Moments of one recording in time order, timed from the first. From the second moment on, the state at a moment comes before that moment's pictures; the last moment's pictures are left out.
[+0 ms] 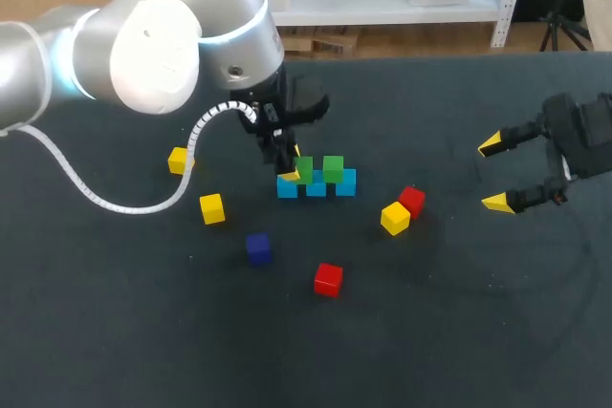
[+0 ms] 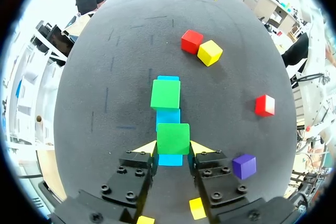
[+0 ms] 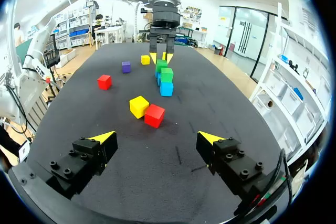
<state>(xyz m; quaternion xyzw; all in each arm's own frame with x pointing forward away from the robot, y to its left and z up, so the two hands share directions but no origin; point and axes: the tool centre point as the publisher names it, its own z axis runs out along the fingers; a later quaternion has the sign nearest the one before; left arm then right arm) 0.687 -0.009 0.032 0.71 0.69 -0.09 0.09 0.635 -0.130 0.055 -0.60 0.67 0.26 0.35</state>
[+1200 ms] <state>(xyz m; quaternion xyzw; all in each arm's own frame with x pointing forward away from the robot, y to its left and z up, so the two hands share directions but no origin) 0.691 -0.009 0.029 0.71 0.69 -0.08 0.08 0.635 -0.130 0.055 -0.60 0.67 0.26 0.35</state>
